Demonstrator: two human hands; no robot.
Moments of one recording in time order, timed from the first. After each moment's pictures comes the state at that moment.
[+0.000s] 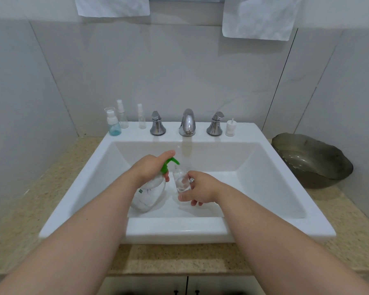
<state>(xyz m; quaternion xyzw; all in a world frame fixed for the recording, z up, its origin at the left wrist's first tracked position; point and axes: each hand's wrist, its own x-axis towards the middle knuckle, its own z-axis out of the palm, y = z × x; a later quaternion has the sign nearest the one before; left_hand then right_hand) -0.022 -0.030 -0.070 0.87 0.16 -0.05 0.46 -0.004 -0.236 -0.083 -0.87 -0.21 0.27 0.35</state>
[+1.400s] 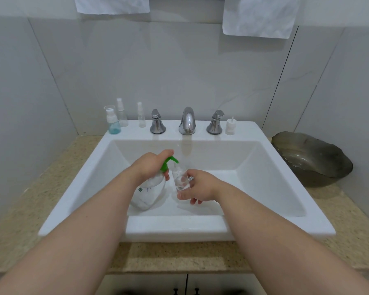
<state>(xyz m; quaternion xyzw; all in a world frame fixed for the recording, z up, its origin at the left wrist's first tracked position) -0.025 -0.035 -0.062 0.87 0.16 -0.06 0.47 -0.003 -0.235 -0.084 -0.86 -0.21 0.27 0.36</state>
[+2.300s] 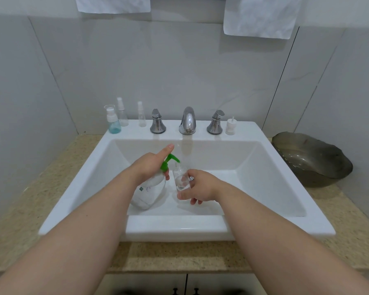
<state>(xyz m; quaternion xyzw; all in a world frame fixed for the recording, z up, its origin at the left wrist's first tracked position) -0.024 -0.031 -0.067 0.88 0.16 -0.05 0.45 -0.001 -0.236 -0.086 -0.87 -0.21 0.28 0.36</state>
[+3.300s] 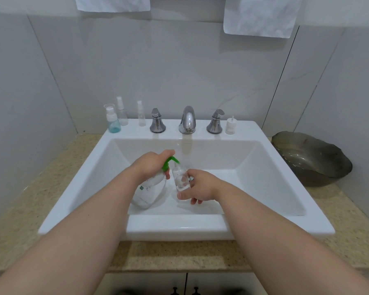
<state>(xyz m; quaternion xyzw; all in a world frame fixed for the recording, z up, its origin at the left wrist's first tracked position) -0.020 -0.031 -0.069 0.89 0.16 -0.07 0.43 -0.001 -0.234 -0.087 -0.87 -0.21 0.28 0.35</state>
